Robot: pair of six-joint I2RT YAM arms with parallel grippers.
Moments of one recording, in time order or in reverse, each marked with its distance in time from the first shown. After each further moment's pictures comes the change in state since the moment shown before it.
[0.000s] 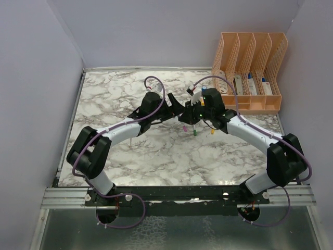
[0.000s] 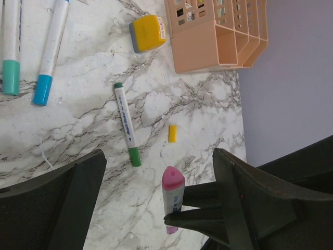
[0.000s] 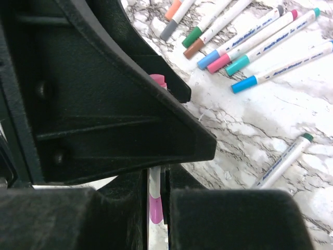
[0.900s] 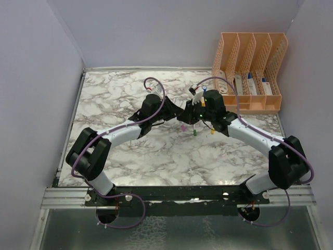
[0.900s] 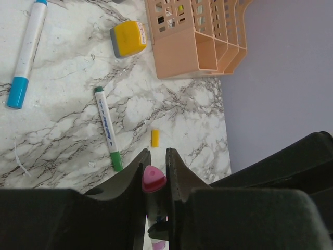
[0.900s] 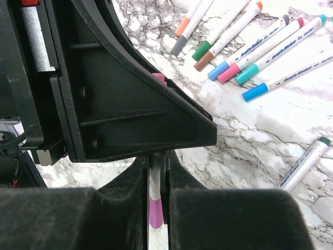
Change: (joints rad) left arm -0.030 -0.017 -0.036 0.096 -0.035 -0.079; right arm 0.011 -0.035 -0.056 0.119 0.002 0.121
